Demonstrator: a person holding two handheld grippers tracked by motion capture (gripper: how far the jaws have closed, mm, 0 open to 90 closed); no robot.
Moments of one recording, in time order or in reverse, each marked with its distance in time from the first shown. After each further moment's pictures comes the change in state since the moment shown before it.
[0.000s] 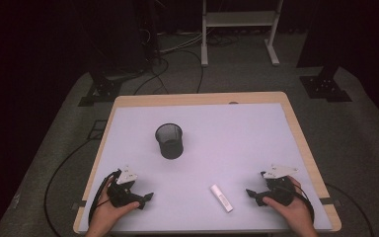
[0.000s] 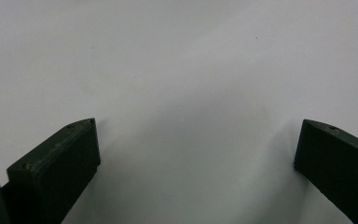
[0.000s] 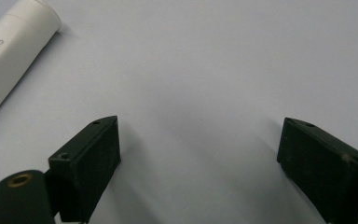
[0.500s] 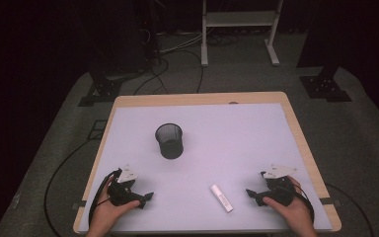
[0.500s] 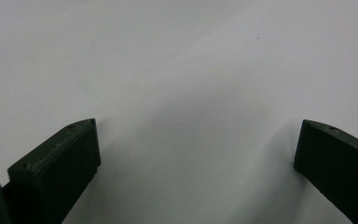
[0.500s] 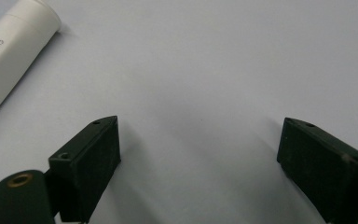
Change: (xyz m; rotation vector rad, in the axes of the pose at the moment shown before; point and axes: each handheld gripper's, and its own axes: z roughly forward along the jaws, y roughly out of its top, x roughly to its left) left arm 0.000 0.004 0.000 0.022 0.001 -0.007; right arm 0.000 0.000 0.000 -0.001 0.000 0.000
